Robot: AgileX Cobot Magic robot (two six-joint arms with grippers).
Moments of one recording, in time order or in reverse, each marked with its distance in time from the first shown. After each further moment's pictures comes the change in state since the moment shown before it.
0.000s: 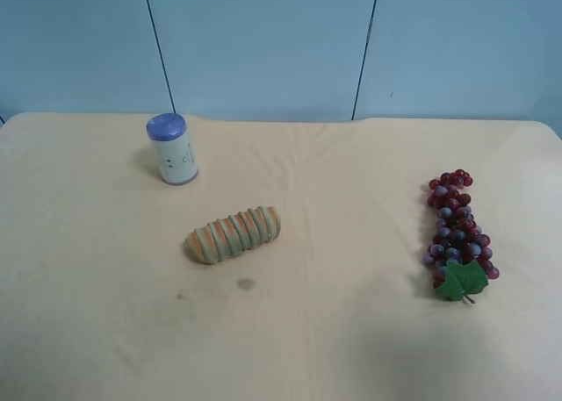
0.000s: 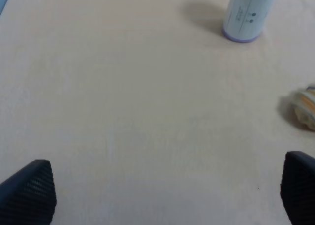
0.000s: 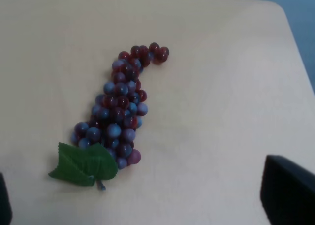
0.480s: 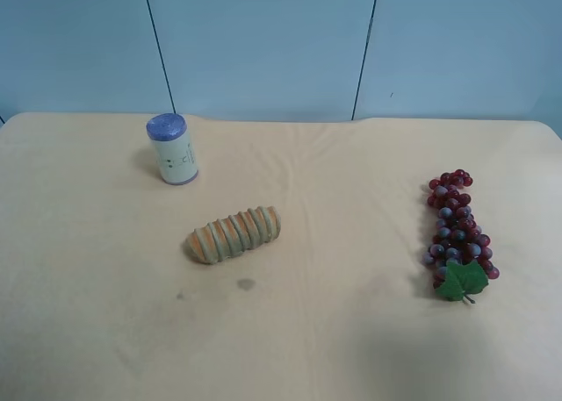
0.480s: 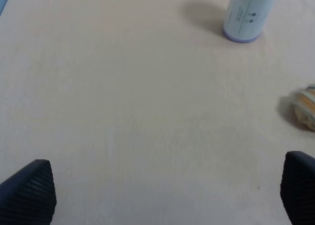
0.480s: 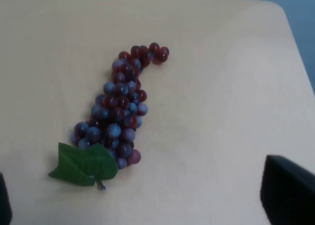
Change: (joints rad) left arm 0.000 0.000 0.000 0.000 0.000 0.000; right arm 0.000 0.000 0.000 0.000 0.000 0.000
